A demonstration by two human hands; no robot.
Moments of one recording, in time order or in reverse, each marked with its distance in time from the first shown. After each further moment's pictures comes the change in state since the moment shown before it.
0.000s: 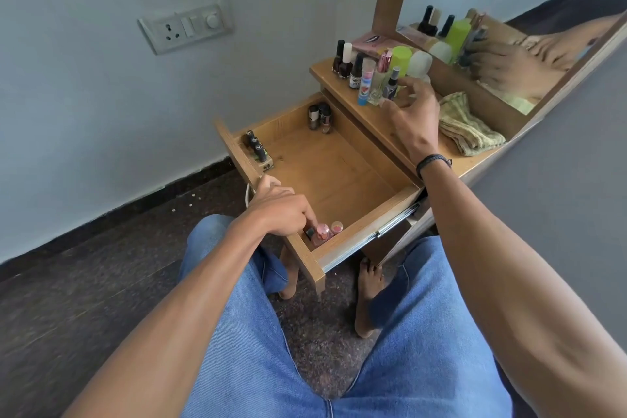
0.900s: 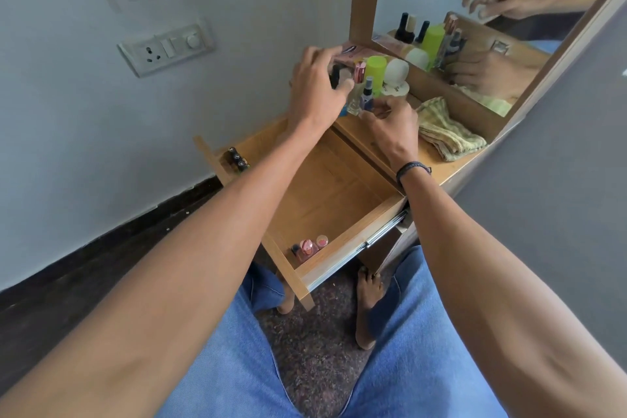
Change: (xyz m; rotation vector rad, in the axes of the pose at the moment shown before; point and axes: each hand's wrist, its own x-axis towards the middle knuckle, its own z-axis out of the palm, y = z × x) left_hand 0.097 0.062 -0.144 -0.630 0.972 0.070; right_hand 0.004 0.009 0.005 -0.020 -0.023 0.051
